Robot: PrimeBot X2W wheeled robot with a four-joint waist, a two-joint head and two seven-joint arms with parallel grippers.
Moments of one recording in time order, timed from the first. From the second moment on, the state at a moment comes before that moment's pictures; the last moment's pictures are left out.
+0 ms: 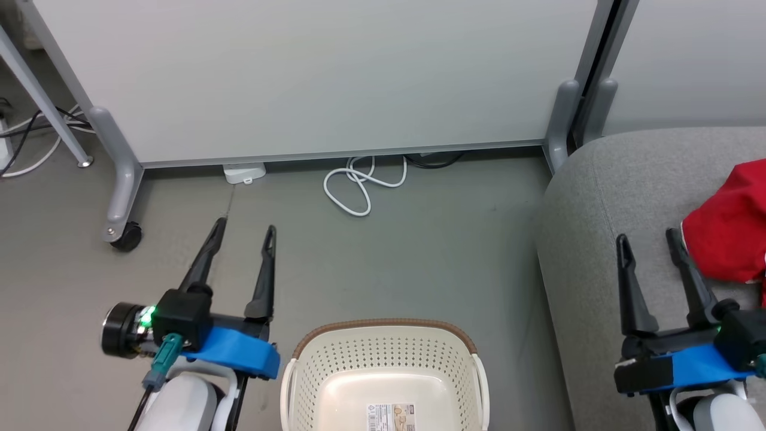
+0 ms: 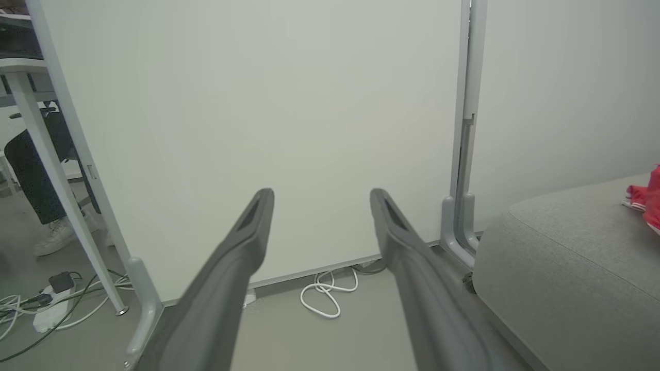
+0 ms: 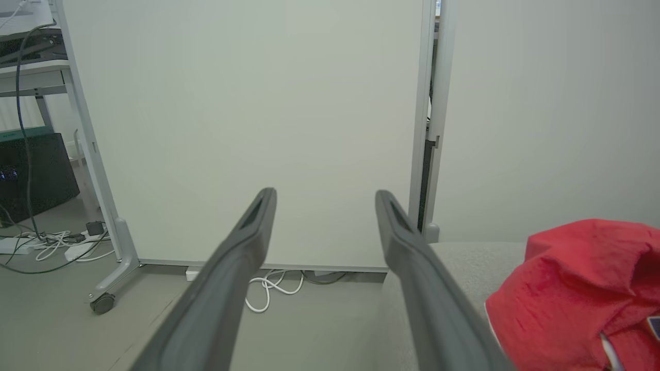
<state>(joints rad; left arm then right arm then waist) -0.25 0.22 -0.35 0.26 -0.26 0.04 -0.26 -0.11 -0.11 -0.06 0.11 0.13 0.13 -0.26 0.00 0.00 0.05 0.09</state>
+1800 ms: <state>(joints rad) -0.02 0.12 -0.19 0.31 -0.19 -0.02 -0.25 0.07 -0.04 -0.11 0.16 0.12 0.13 -0.25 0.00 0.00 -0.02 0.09</state>
